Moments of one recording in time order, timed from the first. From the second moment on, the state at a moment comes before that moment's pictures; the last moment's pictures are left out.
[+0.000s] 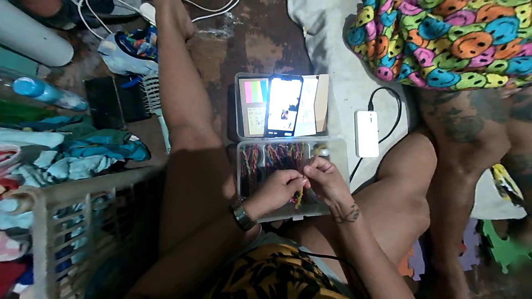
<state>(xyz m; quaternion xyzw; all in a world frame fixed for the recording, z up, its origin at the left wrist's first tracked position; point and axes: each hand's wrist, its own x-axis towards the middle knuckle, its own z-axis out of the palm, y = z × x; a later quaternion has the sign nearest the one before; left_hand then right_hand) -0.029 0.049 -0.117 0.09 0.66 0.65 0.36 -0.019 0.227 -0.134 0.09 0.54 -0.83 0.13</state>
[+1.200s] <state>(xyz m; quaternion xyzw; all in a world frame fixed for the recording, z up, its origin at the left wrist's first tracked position) -0.036 0.042 -0.105 0.01 0.63 0.63 0.44 -0.021 0.232 -0.133 0.06 0.58 -0.80 0.16</state>
